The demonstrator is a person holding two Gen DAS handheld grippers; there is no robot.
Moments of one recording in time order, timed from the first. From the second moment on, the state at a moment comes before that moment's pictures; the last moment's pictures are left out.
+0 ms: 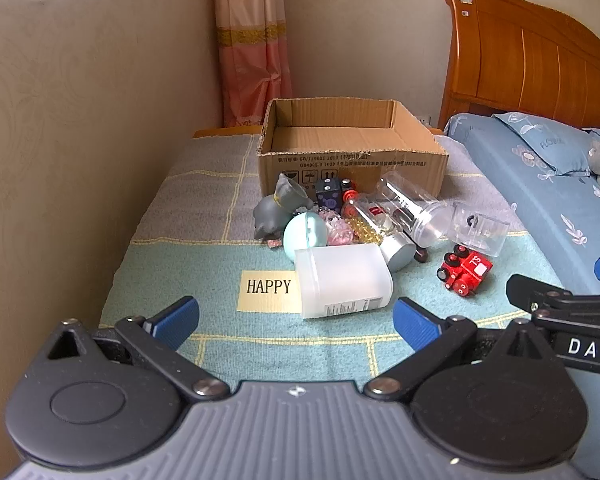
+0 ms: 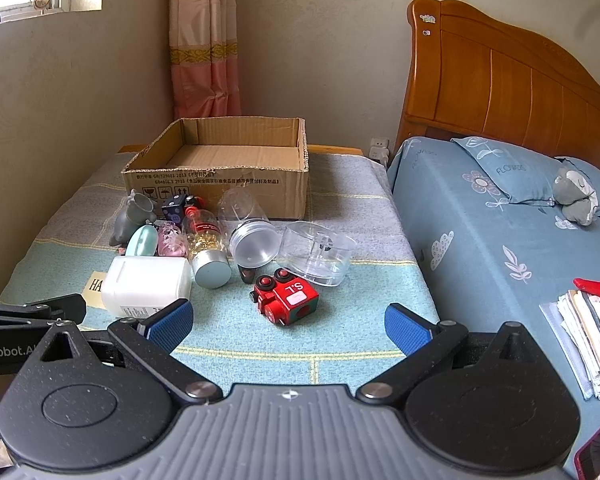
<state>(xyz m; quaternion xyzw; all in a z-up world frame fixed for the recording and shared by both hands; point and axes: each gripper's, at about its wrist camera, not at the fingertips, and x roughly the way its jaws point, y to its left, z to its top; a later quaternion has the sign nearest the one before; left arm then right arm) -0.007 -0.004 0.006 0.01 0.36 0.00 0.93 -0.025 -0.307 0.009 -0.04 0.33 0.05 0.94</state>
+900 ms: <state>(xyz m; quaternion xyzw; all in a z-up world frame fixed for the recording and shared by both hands) 0.001 -0.002 0.006 0.00 0.37 0.00 0.93 -0.019 -0.307 0.009 -0.04 0.33 0.05 0.94</state>
